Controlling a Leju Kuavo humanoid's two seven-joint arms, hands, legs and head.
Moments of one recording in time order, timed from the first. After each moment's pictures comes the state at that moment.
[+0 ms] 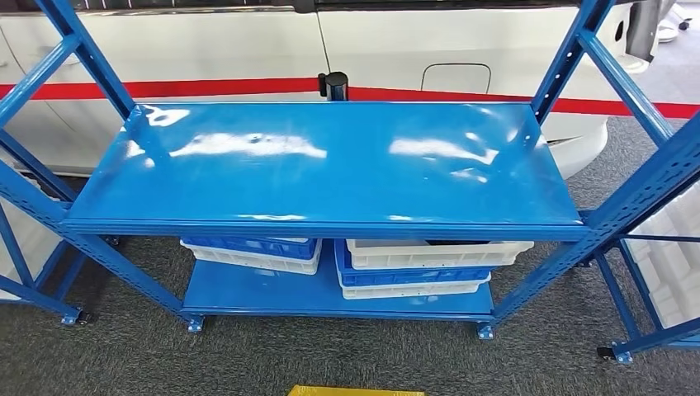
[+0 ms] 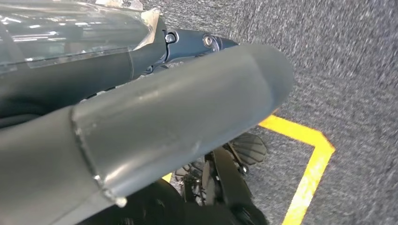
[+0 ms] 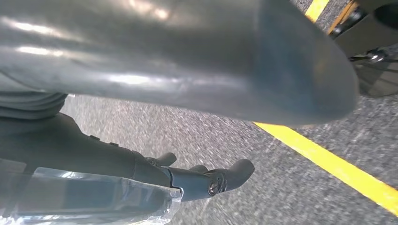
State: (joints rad) left arm -0.09 -0.26 1.14 -0.20 -0.62 0.12 -0.30; right arm -0.08 -0.04 0.18 -0.17 0.69 0.07 0.13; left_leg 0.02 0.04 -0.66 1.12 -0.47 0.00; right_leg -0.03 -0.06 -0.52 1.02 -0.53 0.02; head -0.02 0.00
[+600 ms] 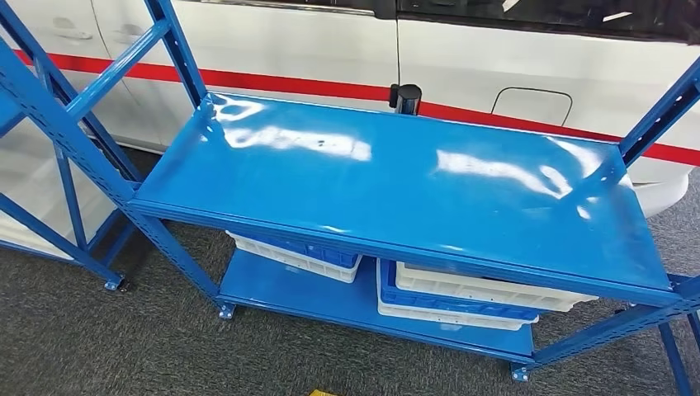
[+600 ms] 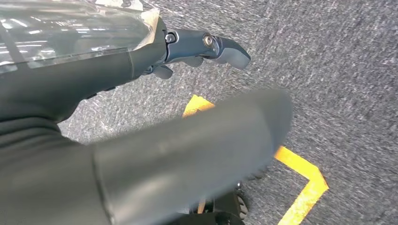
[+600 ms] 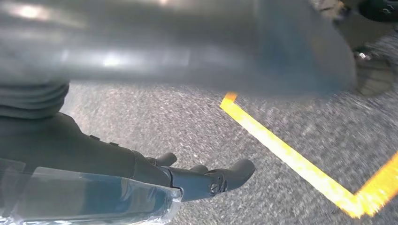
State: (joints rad) left arm -0.09 -0.26 1.14 -0.19 -0.61 0.16 -0.24; right arm -0.09 -0.05 0.14 -0.17 0.67 0.05 0.13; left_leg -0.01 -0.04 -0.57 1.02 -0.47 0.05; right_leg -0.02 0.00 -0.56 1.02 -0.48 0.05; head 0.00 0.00
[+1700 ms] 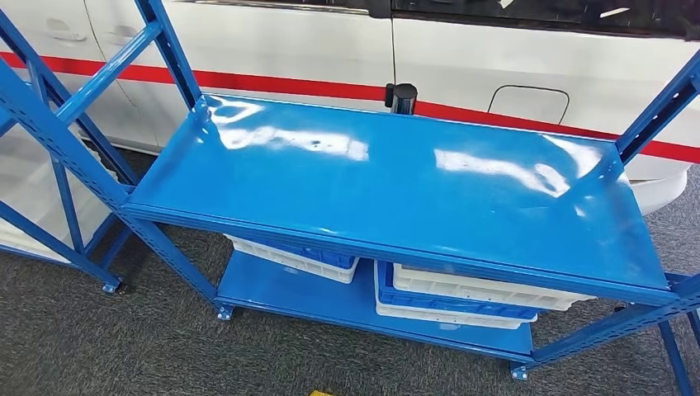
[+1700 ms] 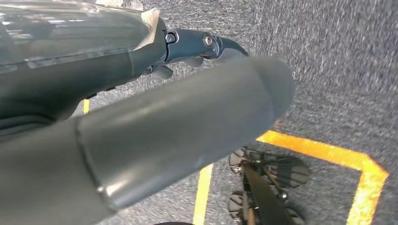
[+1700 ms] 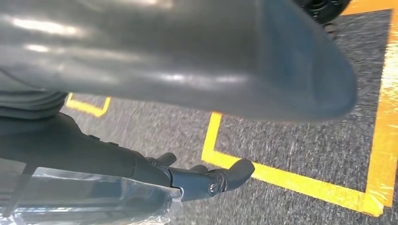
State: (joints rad) left arm 0.06 -0.10 0.43 -0.30 -0.21 0.07 -0.07; right arm 0.06 -0.03 0.05 -0.29 0.24 0.02 0.06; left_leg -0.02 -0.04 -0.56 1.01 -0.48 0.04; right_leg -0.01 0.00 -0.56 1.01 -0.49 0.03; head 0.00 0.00
